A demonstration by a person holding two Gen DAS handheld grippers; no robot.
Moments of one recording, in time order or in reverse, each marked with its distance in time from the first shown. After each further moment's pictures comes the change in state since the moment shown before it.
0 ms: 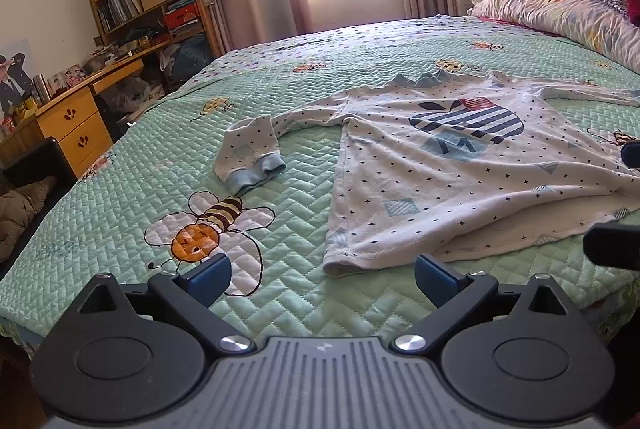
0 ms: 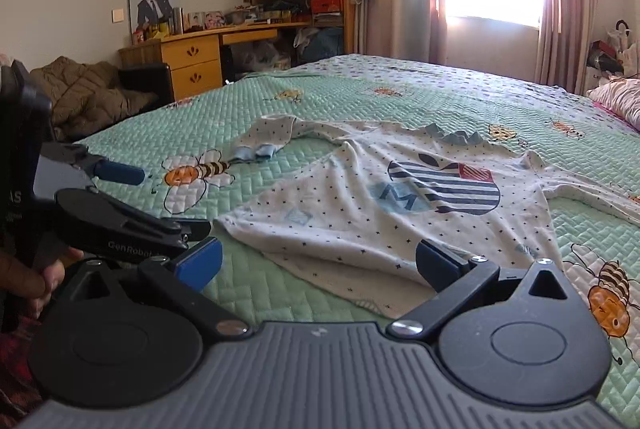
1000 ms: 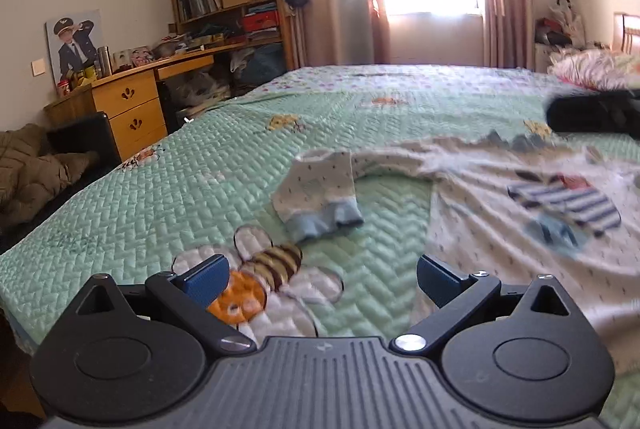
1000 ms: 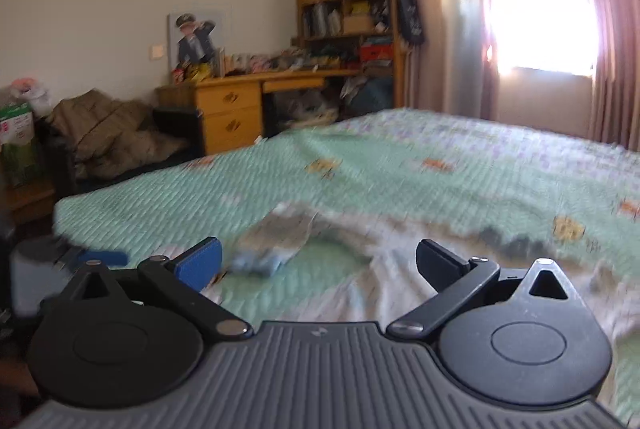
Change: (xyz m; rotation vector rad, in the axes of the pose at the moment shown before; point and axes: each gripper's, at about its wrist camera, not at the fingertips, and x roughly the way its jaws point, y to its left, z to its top) left arm 0.069 0.048 0.037 -0.227 -0.100 0.150; right arm 0.122 -0.026 0.110 -0.066 -0.161 0.143
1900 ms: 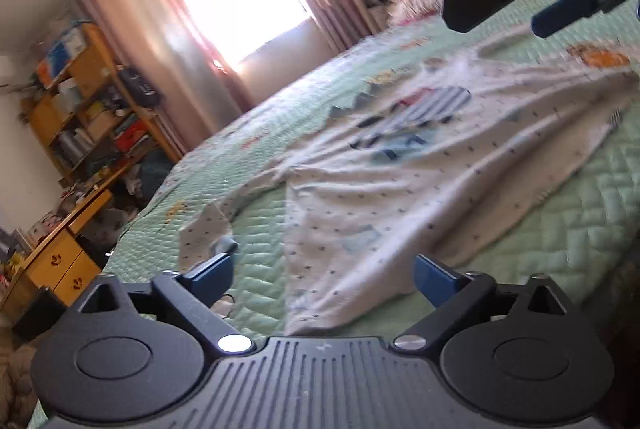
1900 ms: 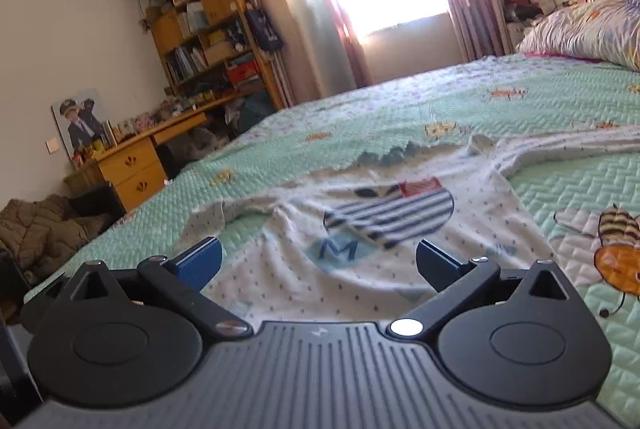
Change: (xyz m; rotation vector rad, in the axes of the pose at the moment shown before) left arm -0.049 -0.083 -0.072 0.627 -0.128 -0.194; right arm -0.107 -0.019 -0.099 0.408 -0.039 -0.272
